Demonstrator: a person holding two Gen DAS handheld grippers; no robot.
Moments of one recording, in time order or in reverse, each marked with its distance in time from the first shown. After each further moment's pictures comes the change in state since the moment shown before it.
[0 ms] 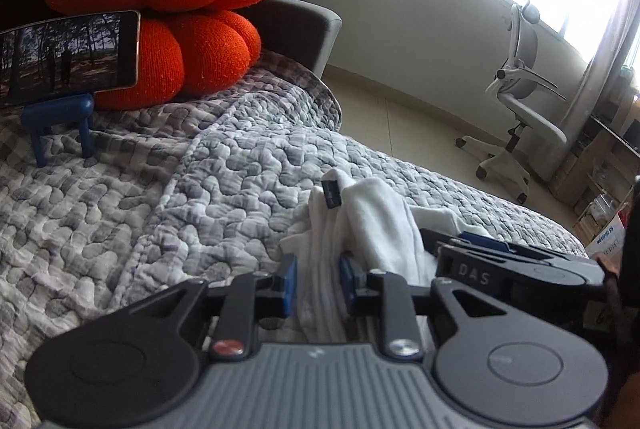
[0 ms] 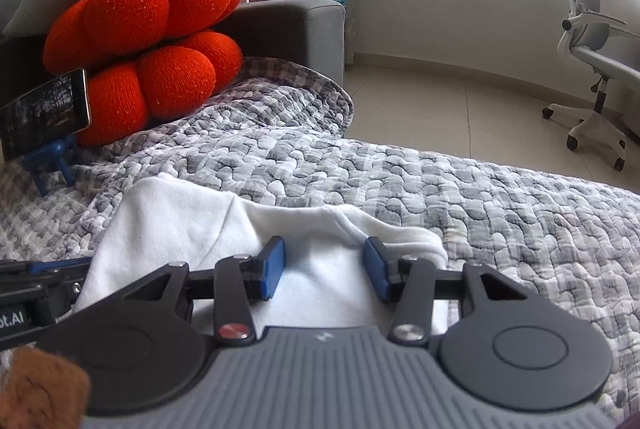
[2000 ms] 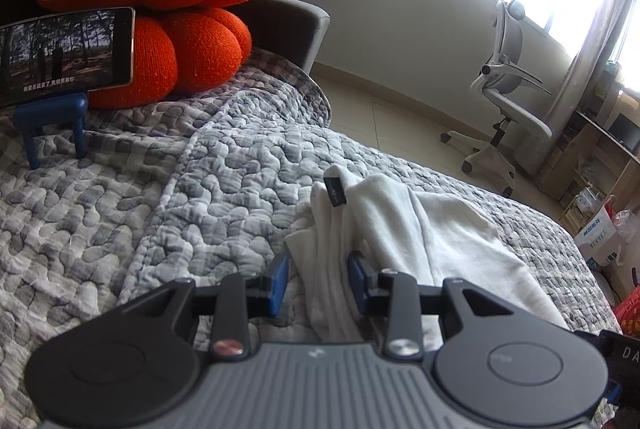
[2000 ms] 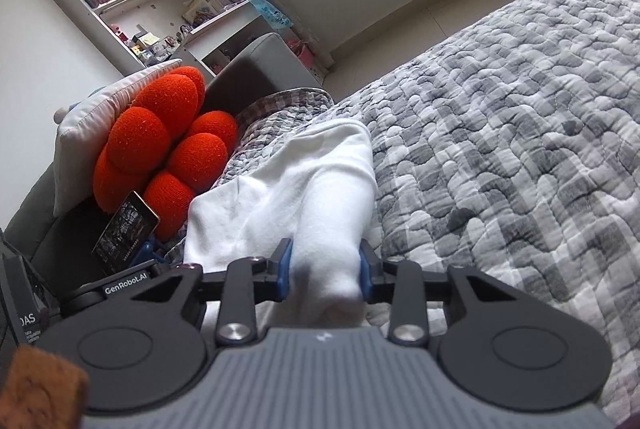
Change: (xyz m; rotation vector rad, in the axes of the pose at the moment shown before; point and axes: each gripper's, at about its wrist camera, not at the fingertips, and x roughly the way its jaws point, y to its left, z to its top) left arm 0.001 0.011 -0.001 0.030 0.010 -0.046; right arm -0.096 -0.057 -0.065 0.574 -0.050 0.206
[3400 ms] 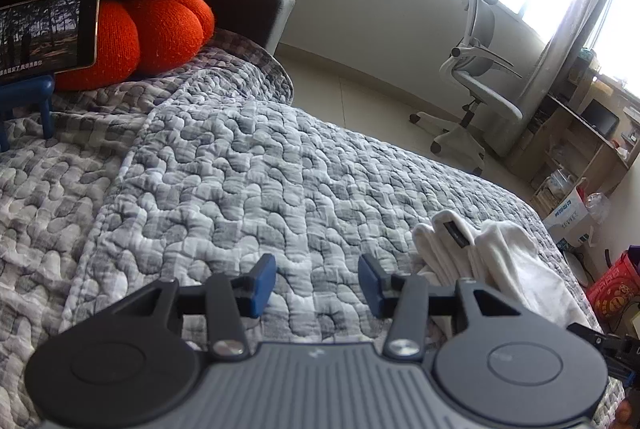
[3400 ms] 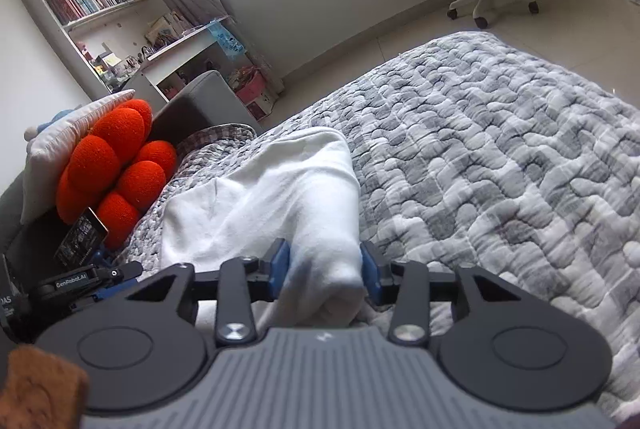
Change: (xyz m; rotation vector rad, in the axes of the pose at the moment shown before) left arm -0.013 -0.020 -0.011 0.013 0.058 -0.095; right arm -0.080 -0.068 0.017 -0.068 -0.073 -0.170
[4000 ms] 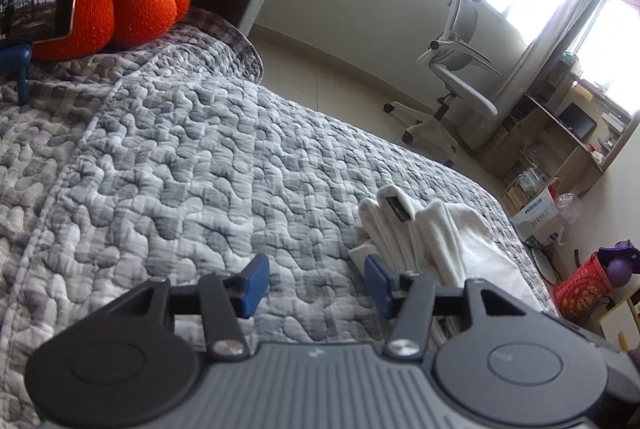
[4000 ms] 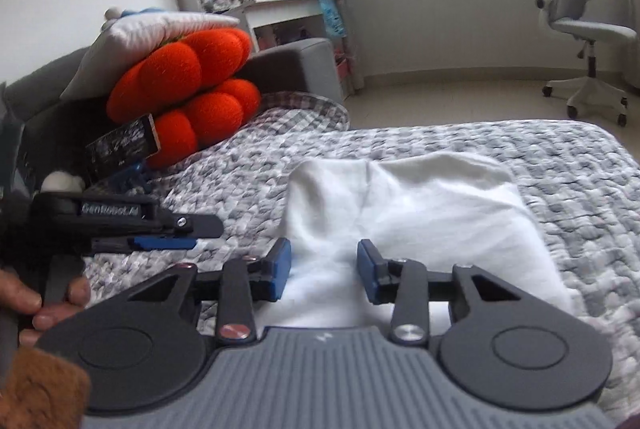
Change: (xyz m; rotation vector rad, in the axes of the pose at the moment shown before) left arm -0.005 -0.020 -0.012 -0.060 0.057 -0.107; right arm 0.044 0.104 -0.033 -0.465 0.026 0.126
